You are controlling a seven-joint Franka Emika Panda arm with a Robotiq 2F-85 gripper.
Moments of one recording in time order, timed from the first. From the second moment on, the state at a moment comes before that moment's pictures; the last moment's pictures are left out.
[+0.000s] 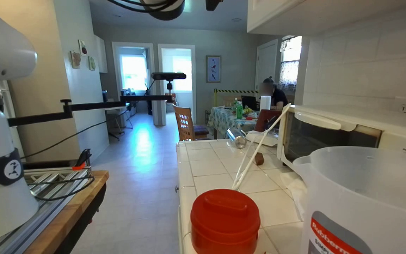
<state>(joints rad) -0.46 -0.25 0.47 -2.43 -0.19 3.52 0.17</state>
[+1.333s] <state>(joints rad) -0.60 -0.22 0.64 -2.37 -0.18 3.53 0.15</state>
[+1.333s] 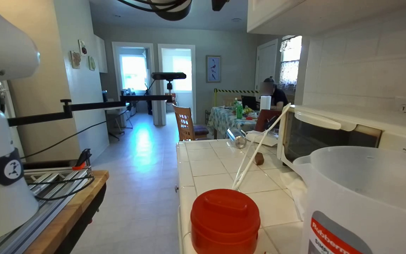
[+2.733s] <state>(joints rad) -0.78 -0.22 0.81 -2.32 -0.18 3.54 0.15</state>
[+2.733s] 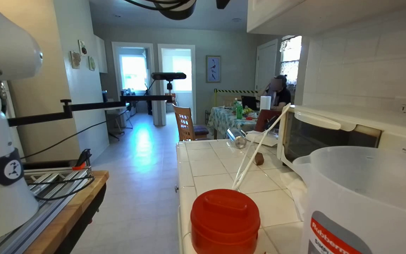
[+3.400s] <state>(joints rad) -0.80 -0.26 0.82 -2.33 -0.18 3.49 0.16</state>
